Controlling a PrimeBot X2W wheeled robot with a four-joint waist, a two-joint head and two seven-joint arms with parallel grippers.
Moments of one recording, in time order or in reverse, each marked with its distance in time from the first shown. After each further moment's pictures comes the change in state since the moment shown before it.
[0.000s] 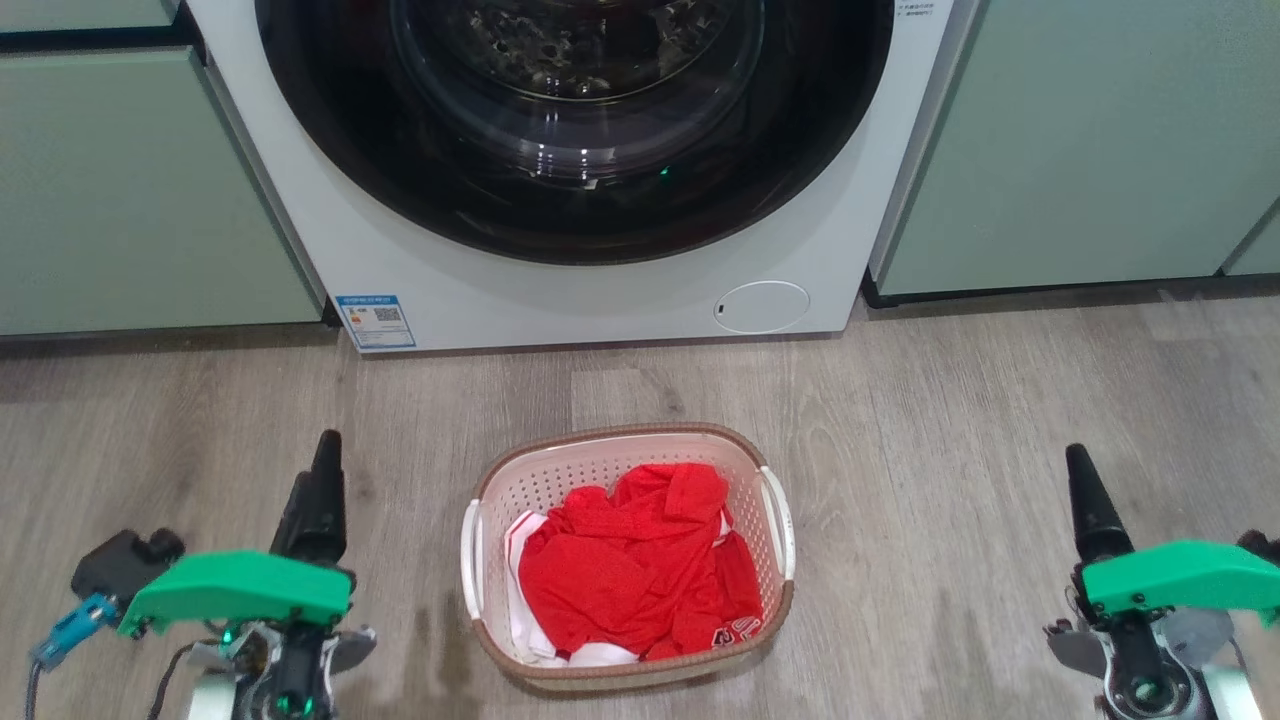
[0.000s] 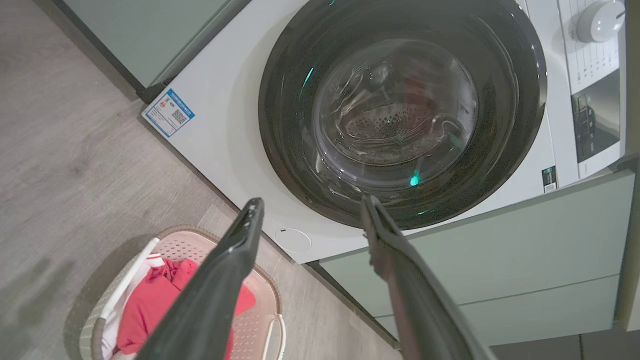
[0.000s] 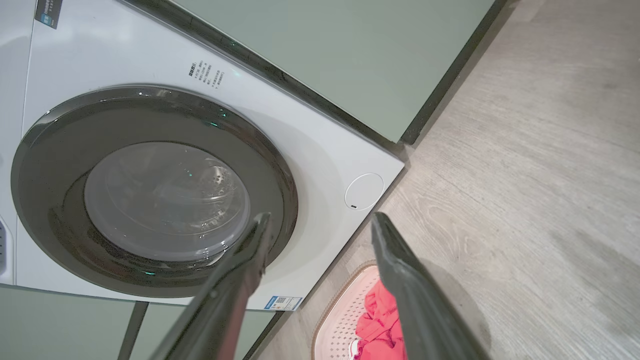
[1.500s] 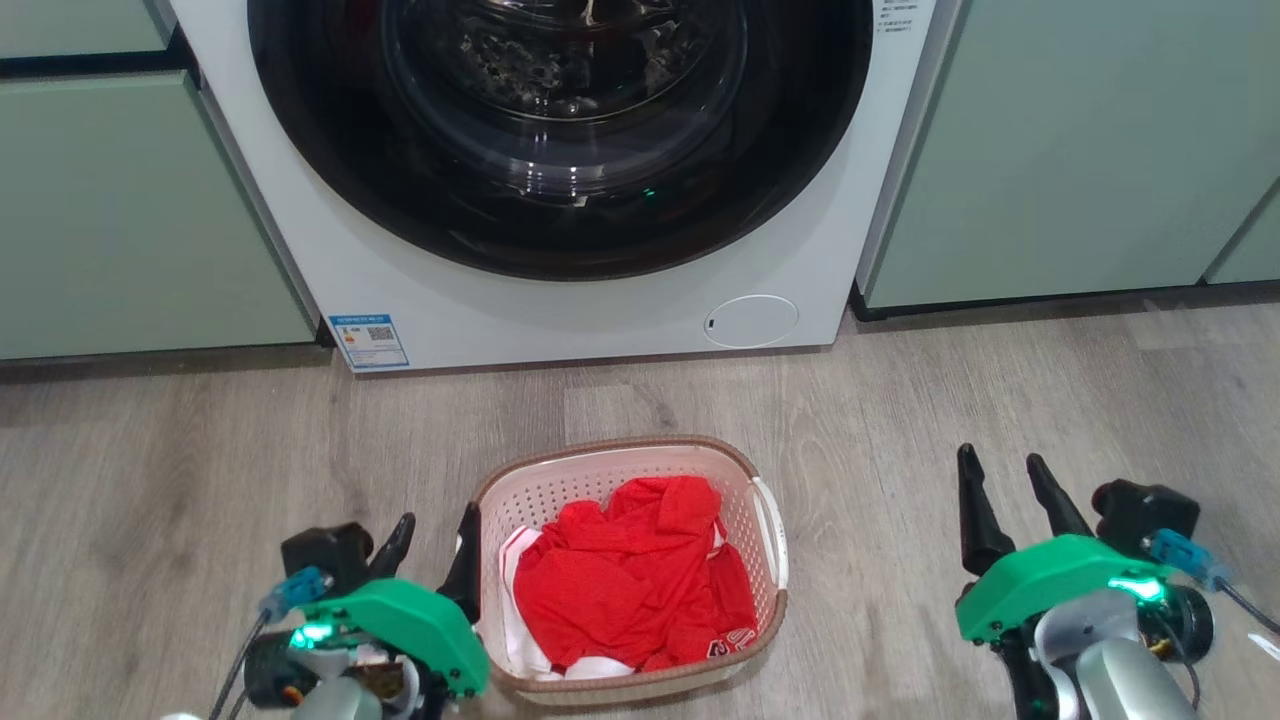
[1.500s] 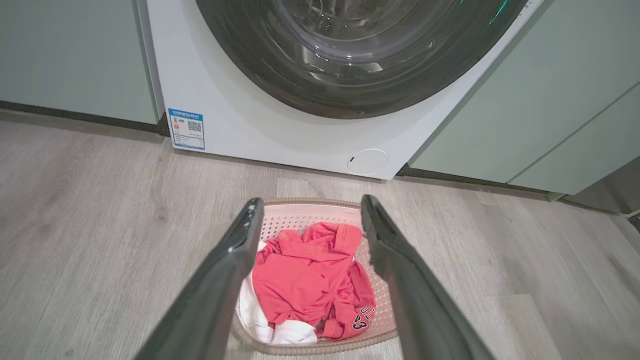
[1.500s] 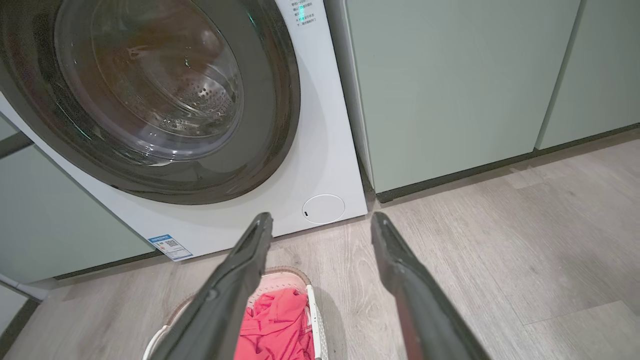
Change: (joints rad) left arm -0.081 0.093 -0.377 0.252 0.480 0.071 -0.127; right arm -0.040 -0.033 0.205 0.066 -0.670 0.000 -0.127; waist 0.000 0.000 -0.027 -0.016
